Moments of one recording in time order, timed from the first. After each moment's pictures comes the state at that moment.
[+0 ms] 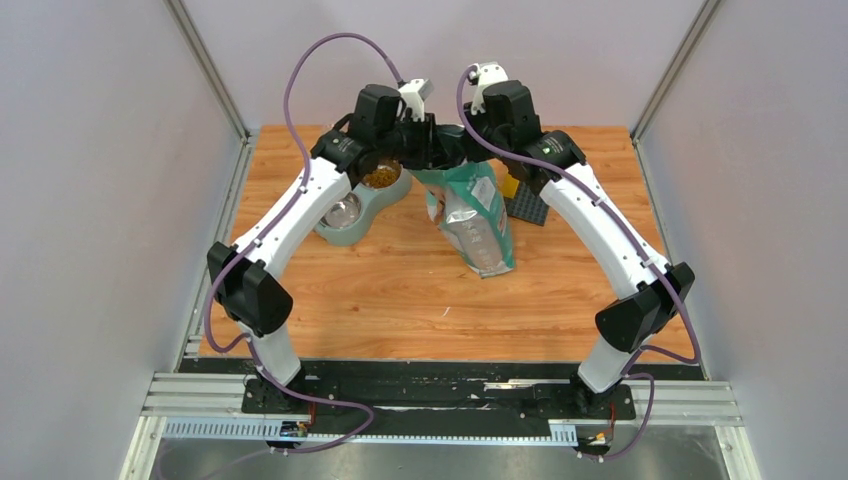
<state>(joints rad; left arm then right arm) -0.56 1.77 1.86 -0.58 0.32 -0.39 0.59 1.70 1.93 -0.69 0.14 0.16</state>
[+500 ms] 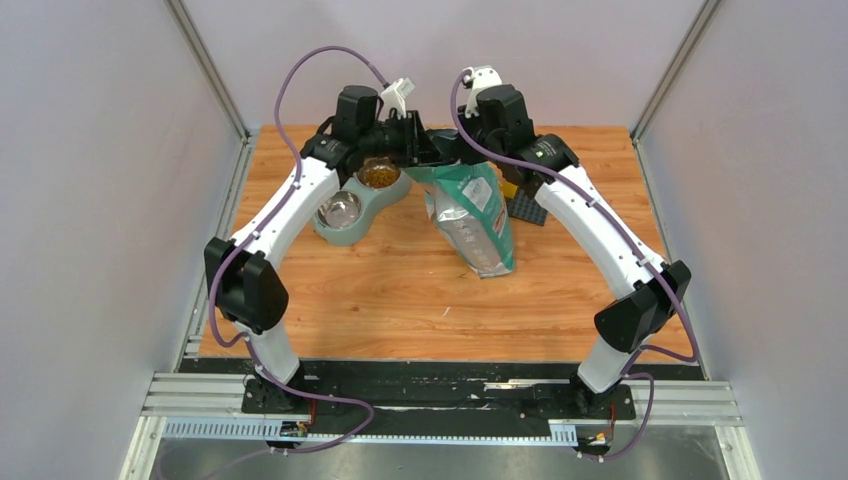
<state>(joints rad) -0.44 1.77 1.74 -0.40 0.60 -0.51 0.59 1.70 1.90 -0.65 0.15 0.17</state>
